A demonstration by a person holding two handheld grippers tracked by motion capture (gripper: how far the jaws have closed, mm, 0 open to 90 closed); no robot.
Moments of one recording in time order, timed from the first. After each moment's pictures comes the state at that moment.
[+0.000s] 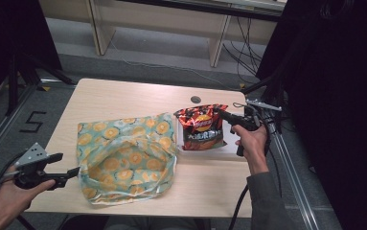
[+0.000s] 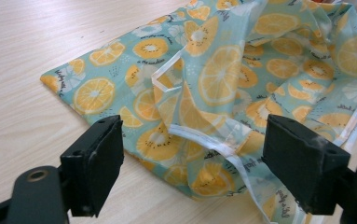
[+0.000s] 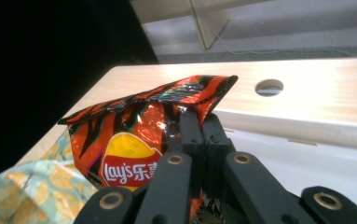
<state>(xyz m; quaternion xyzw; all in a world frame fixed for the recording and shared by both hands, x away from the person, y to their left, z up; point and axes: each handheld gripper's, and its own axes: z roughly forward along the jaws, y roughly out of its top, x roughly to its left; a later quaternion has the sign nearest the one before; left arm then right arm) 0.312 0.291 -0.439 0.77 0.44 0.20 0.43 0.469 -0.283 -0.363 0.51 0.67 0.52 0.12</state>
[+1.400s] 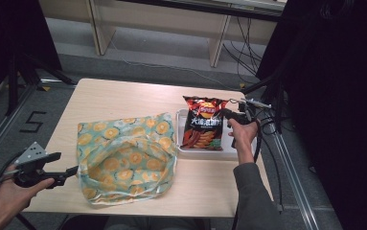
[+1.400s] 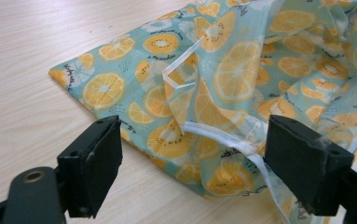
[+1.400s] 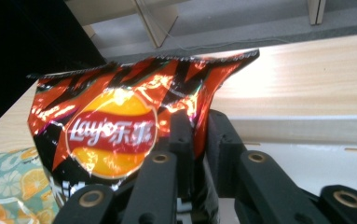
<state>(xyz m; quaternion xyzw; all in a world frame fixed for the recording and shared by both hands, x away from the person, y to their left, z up) 0.318 0.296 -0.445 0.76 0.44 0.20 0.43 0.522 -0.287 -0.407 0.58 0.64 0.48 0.17</state>
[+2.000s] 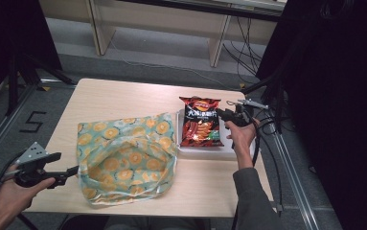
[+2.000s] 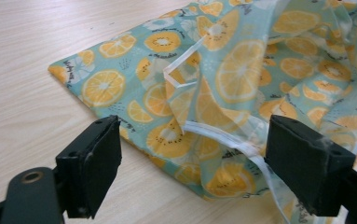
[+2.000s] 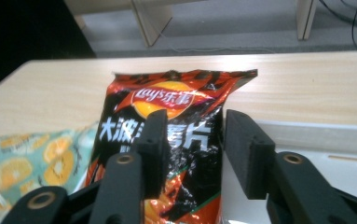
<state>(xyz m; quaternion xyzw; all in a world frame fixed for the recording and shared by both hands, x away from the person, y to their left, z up) 0.319 0.296 -0.447 0.75 0.46 0.19 0.43 0.514 -0.280 -0.403 0.54 0.67 0.45 0.22</state>
